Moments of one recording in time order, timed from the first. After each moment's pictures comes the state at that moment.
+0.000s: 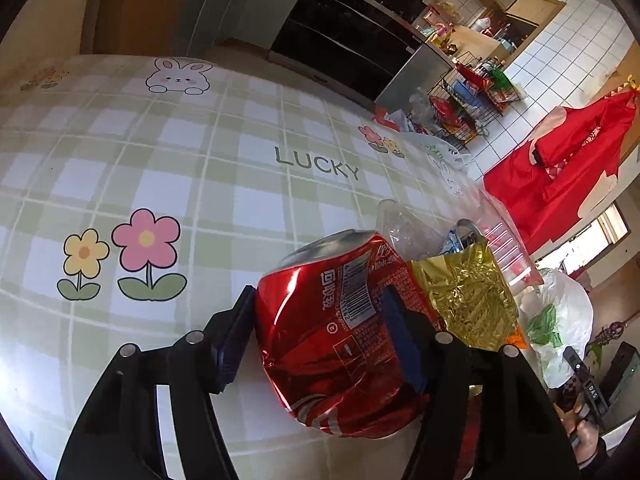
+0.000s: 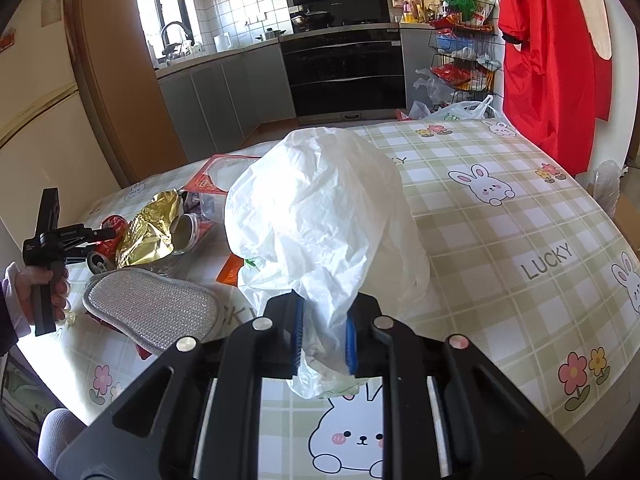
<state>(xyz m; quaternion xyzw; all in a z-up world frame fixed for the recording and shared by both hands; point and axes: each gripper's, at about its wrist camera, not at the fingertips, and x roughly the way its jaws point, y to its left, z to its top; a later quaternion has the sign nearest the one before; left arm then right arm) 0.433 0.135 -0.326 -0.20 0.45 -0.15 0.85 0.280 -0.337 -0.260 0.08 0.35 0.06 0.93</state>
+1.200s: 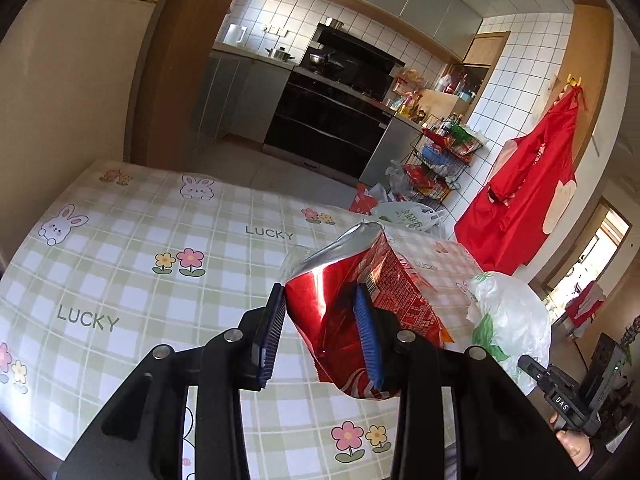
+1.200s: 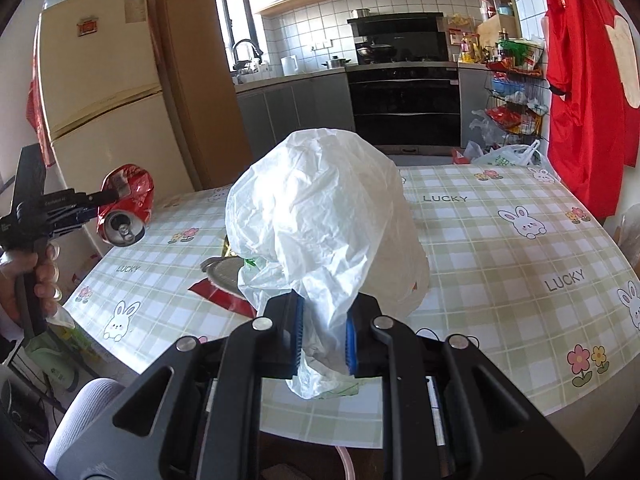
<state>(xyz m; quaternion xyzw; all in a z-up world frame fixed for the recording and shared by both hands) 0.233 0.111 -0.163 -0.17 0.30 -0.13 0.93 0.181 -0.282 -0.198 0.05 0.29 0.17 0.94</state>
